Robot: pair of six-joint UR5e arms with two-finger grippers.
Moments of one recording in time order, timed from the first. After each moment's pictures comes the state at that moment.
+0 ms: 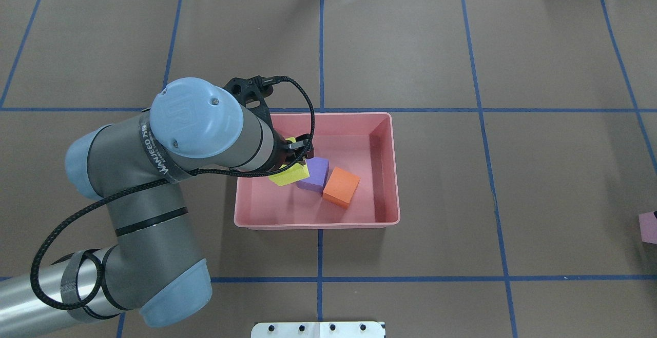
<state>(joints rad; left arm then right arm) -0.48 -2.23 -1.93 -1.55 -1.79 -1.54 1.19 -1.89 1.69 -1.32 2.44 0.39</state>
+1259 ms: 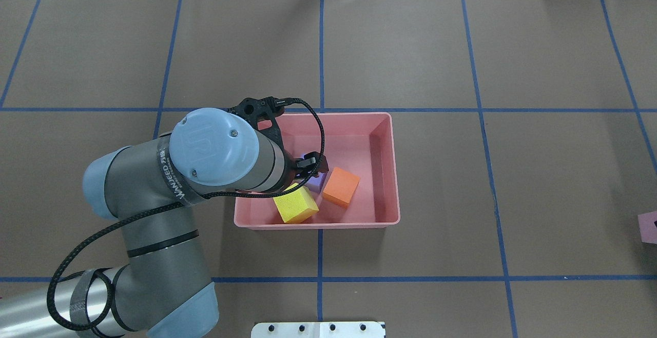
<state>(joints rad) -0.43 -2.23 -1.92 -1.55 -1.73 -1.53 1.15 -1.88 1.67 -1.32 2.45 0.41</state>
